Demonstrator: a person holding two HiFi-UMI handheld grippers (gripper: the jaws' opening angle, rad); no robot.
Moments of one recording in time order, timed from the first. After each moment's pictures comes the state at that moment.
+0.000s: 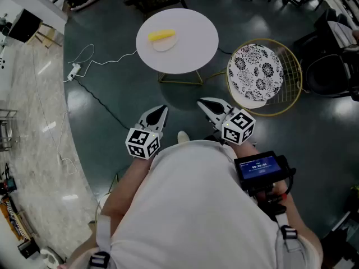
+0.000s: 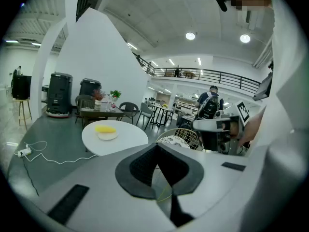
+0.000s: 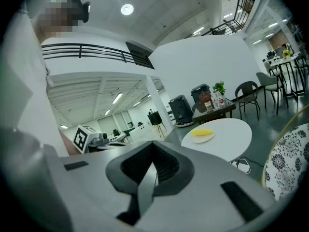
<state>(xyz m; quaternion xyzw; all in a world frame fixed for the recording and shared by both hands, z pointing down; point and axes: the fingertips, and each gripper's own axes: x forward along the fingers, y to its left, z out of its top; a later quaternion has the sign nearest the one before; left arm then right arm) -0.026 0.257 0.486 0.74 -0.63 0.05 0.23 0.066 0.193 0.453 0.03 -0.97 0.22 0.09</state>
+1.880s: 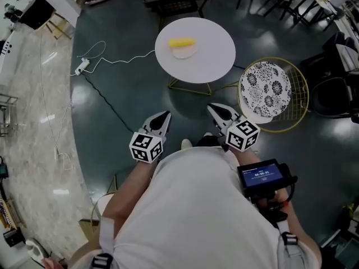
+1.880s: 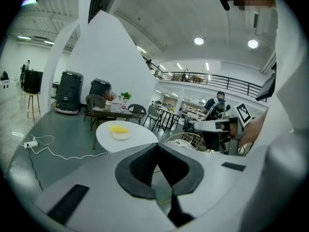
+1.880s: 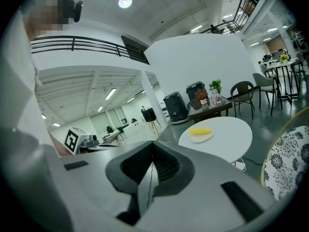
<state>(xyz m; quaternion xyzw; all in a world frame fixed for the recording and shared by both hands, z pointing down) -0.098 0.285 0.486 0.71 -0.66 0.02 0.24 0.006 0.191 0.455 0.06 -0.97 0.22 0.12</state>
